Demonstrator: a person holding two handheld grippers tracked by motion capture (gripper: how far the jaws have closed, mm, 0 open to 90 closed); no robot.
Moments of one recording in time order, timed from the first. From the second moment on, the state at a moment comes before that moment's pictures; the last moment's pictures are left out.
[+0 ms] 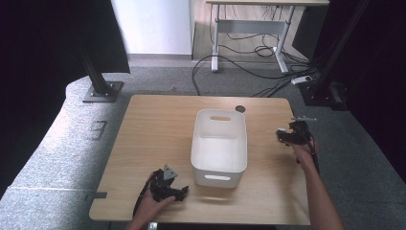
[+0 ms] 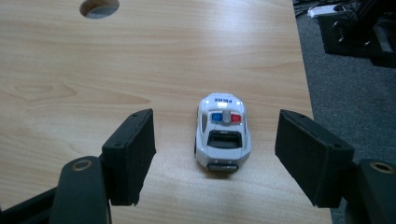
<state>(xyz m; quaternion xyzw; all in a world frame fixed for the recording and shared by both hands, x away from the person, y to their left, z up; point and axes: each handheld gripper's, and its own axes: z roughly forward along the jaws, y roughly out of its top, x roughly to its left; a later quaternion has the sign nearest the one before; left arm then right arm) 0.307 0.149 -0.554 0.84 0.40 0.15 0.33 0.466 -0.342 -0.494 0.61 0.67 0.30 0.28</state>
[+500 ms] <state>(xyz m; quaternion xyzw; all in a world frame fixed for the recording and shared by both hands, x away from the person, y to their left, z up) 0.307 0.149 -0.554 0.84 0.40 0.15 0.33 0.474 -0.341 -0.500 0.62 0.68 0.29 0.28</state>
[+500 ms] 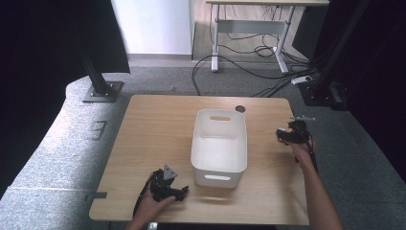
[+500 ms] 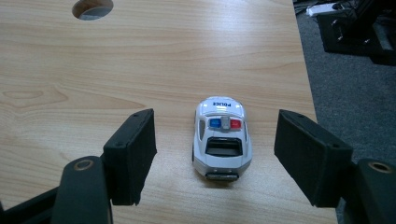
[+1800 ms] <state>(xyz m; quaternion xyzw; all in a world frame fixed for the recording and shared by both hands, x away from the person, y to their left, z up) 0.307 0.149 -0.554 0.84 0.41 0.15 0.33 0.508 -0.352 -0.534 0.66 0.66 0.27 0.26</state>
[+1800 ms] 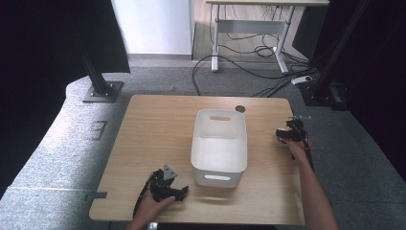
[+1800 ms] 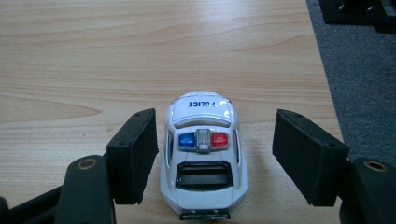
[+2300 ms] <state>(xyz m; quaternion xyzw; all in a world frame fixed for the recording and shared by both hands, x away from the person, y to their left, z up) 0.306 0.149 -0.554 0.84 0.41 0.15 0.33 0.512 -0.353 -0.543 0.66 0.65 0.27 0.25</state>
